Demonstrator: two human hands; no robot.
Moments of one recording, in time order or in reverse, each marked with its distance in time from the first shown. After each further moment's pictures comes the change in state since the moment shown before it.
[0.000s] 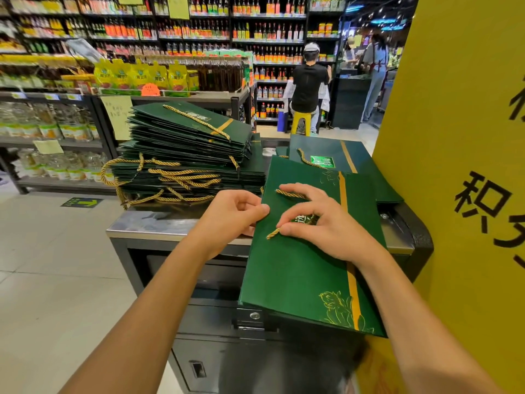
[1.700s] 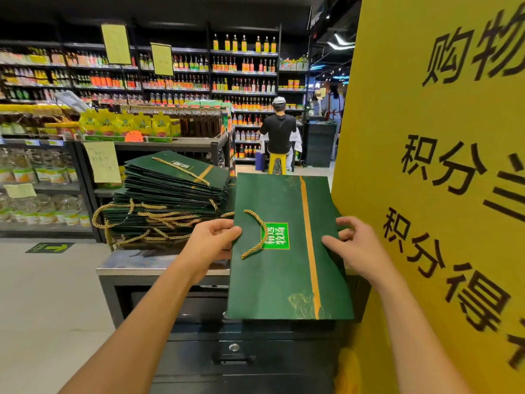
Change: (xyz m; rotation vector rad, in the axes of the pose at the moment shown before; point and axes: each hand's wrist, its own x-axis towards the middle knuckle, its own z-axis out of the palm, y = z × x) left_hand -0.006 0.021 0.004 -0.162 0.064 -0.046; right_hand -0.058 0.001 -0.069 0.109 0.487 0.558
